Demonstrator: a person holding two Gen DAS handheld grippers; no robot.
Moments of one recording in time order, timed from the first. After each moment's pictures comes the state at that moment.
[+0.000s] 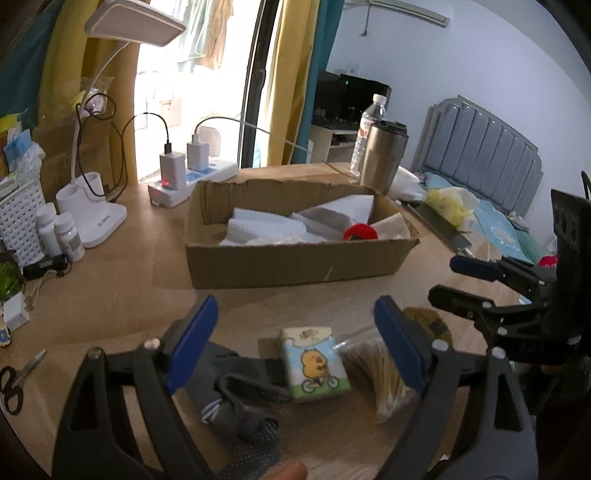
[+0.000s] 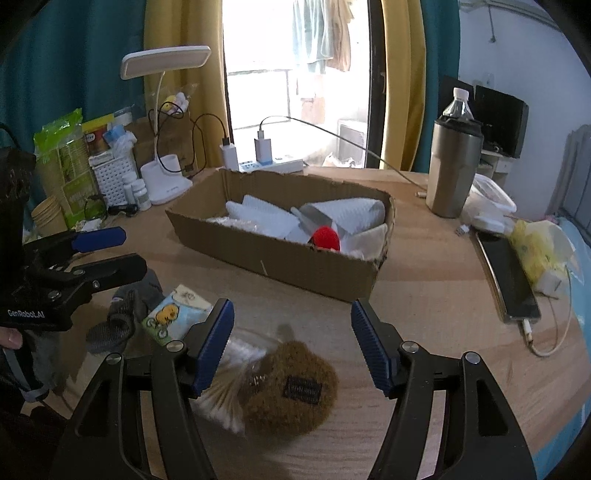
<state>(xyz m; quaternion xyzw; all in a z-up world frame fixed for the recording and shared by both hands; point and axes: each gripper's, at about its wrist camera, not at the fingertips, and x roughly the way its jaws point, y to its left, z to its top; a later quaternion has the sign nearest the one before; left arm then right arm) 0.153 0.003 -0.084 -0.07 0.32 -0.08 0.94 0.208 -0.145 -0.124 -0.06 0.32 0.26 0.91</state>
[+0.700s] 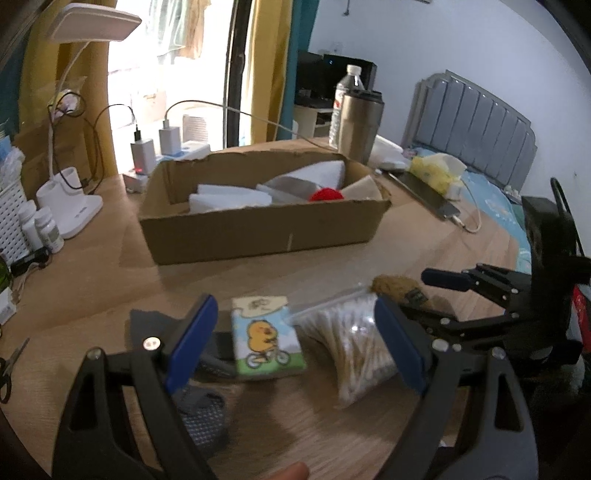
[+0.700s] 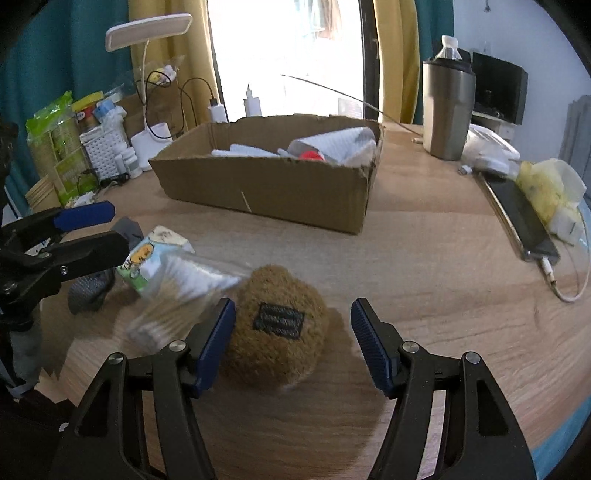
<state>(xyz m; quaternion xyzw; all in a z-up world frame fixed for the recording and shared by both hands) 0.146 -0.040 -0.099 -0.04 0.35 -0.09 0.93 0.208 -0.165 -0.175 -0.05 0.37 0.26 0.89</state>
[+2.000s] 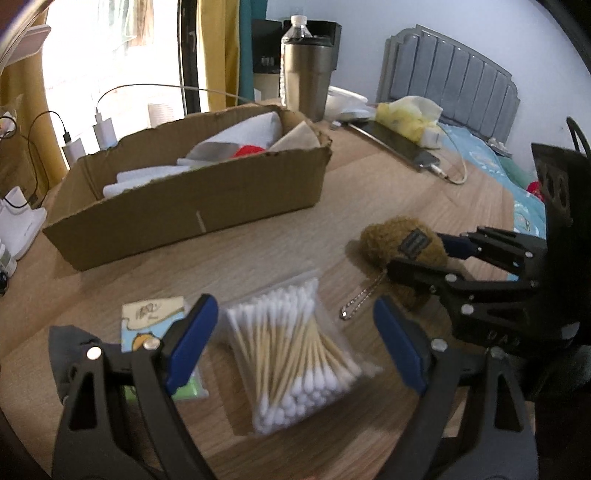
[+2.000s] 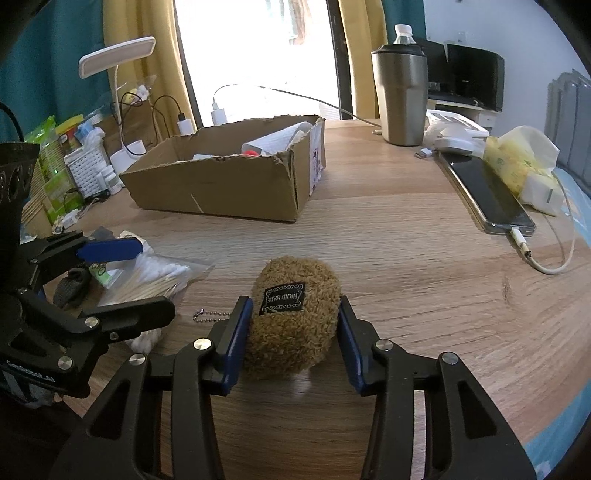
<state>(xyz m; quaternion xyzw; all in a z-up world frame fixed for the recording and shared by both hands) 0.177 -0.116 -0.131 0.02 0.40 -0.14 0.90 0.212 -0.215 -0.185 -0.01 0.36 0.23 0.90</state>
